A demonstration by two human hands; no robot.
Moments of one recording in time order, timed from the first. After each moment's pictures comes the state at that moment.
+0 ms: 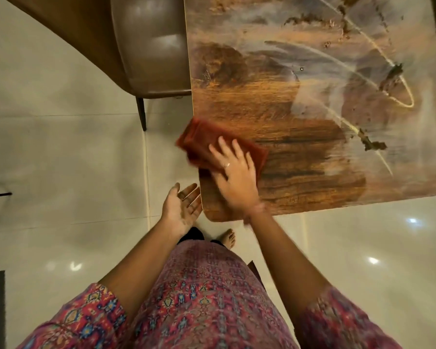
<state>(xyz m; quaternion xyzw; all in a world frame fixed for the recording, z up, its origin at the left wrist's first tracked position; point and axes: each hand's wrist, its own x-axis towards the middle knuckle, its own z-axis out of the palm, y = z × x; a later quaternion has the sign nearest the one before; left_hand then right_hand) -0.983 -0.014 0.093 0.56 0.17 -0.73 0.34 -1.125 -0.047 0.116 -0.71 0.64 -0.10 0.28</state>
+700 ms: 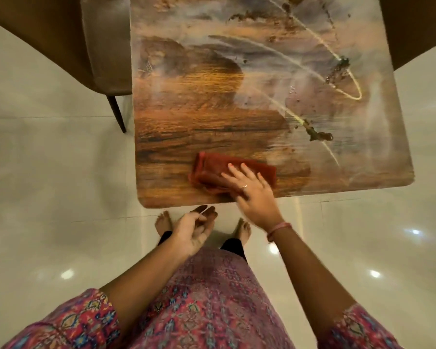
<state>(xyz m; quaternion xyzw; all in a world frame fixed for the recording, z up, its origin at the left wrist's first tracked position) -1.145 0.058 0.109 0.59 0.21 -0.72 0.29 -1.318 0.021 0.123 -0.74 0.59 -0.09 0.32</state>
